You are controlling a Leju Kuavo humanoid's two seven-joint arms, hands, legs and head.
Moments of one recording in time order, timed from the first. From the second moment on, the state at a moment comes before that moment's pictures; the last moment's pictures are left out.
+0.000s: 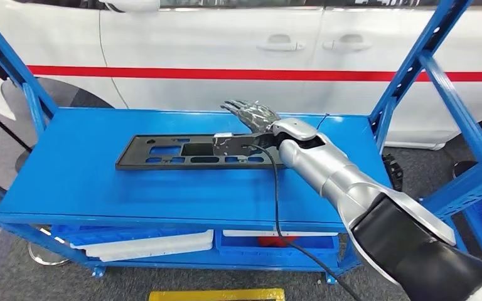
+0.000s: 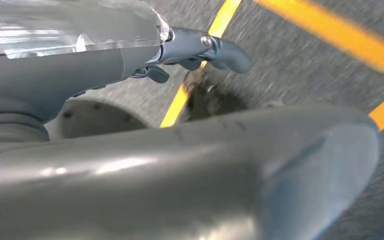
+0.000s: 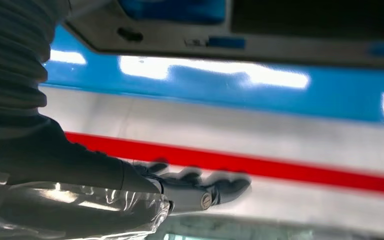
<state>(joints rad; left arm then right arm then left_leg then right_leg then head) -0.09 -0.13 -0.08 -0.18 0.77 0.18 -0.15 -1.11 0.05 0.94 -0.53 0.63 0.03 -0.18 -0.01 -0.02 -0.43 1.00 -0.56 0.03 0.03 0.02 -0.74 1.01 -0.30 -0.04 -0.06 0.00</state>
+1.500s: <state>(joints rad) -0.13 -0.12 -0.19 -0.18 0.66 0.26 -0.12 -0.98 0.18 0.83 -0.46 0.35 0.03 -0.27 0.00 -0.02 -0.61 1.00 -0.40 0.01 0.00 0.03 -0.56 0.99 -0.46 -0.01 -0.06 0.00</state>
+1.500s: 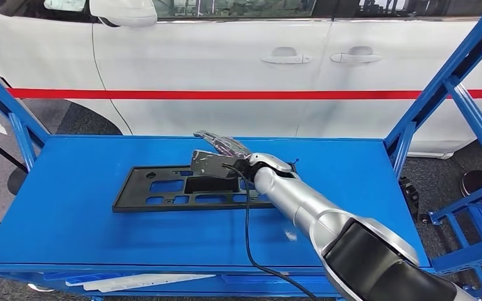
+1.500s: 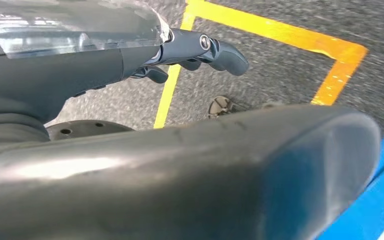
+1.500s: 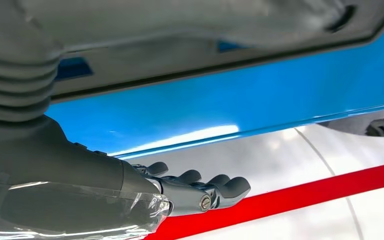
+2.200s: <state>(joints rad) -0.18 -0.10 -0.32 -0.18 0.51 0.31 -0.56 -0.91 0.09 0.81 -0.46 0.35 -0.02 -0.30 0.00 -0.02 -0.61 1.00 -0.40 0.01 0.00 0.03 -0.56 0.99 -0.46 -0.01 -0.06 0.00</state>
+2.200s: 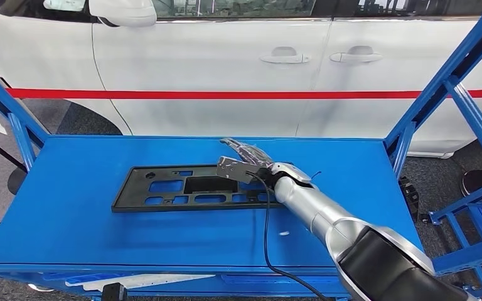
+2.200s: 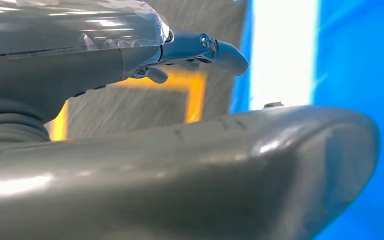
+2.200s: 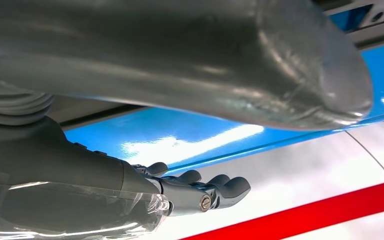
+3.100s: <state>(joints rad) -0.15 -0.10 -0.32 -0.19 0.52 0.23 -0.46 -0.90 0.08 0.78 -0.44 0.39 0.06 -0.29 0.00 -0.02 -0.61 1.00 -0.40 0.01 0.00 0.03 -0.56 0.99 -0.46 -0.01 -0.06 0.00</state>
